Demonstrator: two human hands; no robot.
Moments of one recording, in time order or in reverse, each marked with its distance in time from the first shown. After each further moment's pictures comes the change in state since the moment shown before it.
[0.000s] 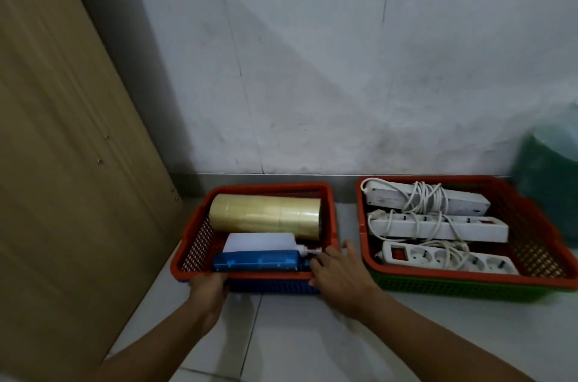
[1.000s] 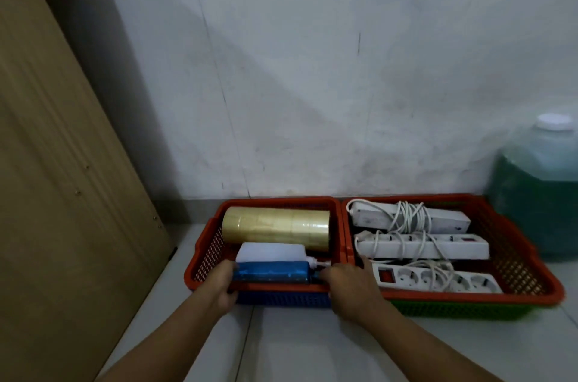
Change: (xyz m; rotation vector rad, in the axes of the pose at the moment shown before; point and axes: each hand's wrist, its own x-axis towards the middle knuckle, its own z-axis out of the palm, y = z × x) left_hand -0.006 0.055 0.069 -0.002 -0.026 -0.264; right_hand -0.002 0.035 -0.011 0.283 -0.089 0.341
